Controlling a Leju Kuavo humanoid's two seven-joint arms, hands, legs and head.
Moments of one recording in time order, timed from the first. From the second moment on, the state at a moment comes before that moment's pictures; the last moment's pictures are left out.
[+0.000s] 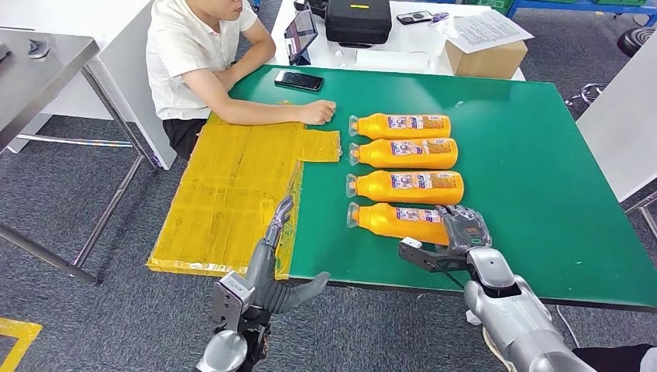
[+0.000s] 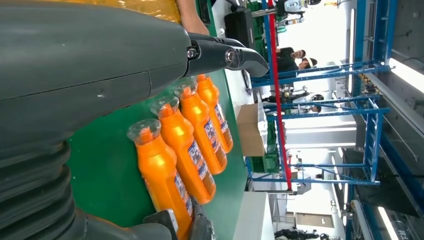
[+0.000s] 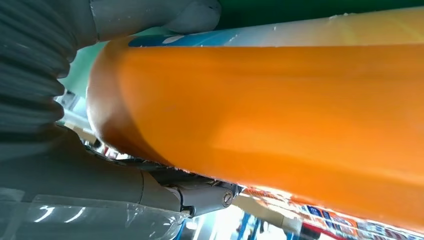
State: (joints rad) left arm -0.04 -0.23 -0.43 -1.31 0.09 0.20 -0.54; right arm -0.46 -0.26 0.48 -0.77 1.16 -0.22 -0.04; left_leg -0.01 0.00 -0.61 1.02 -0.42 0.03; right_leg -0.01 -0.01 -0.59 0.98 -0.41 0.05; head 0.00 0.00
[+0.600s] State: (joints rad) left arm -0.03 -0.25 -0.40 -1.31 0.28 0.20 -0.47; right arm -0.28 -0.26 0.40 -1.01 0.60 -0.08 -0.36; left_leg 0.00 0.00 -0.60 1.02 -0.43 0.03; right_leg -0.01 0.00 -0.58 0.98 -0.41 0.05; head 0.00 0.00
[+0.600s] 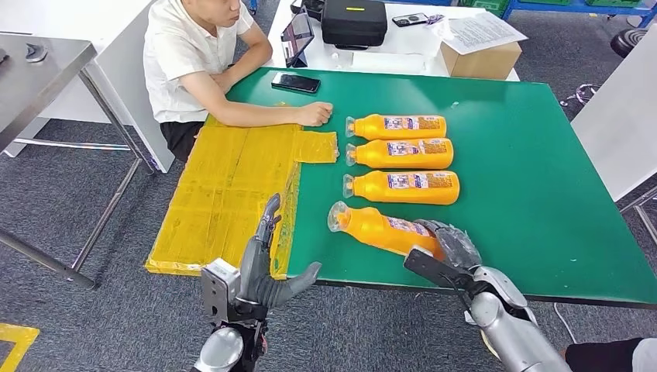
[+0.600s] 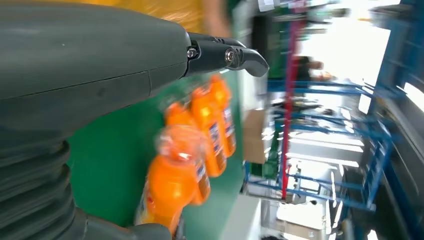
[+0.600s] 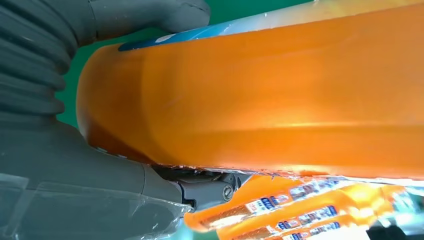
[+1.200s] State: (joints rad) left arm 0.01 -0.24 -0.40 -1.28 0.70 0.05 -0.39; right arm -0.19 -0.11 0.34 -1.21 0.41 -0.15 -0.44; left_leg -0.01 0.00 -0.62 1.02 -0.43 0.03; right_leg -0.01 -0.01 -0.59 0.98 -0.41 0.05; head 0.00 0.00
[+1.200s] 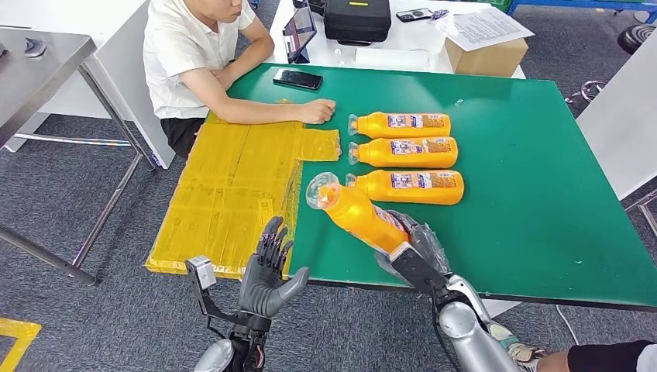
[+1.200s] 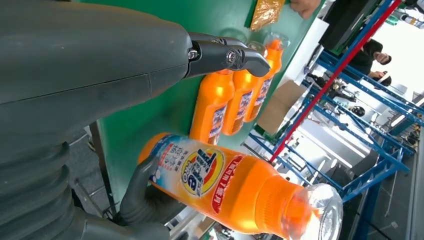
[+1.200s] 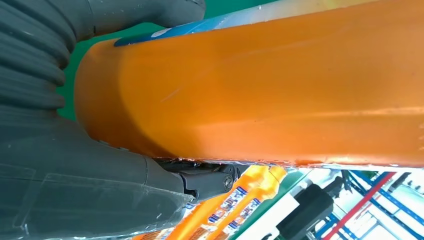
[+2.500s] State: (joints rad) left arm -0.03 -0.24 -0.44 -1.27 0.75 0.06 -0.38; right arm -0.16 0.02 0.61 -1.23 0.48 -0.30 -0.48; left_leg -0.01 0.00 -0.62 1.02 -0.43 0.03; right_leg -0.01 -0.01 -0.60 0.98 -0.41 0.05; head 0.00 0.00
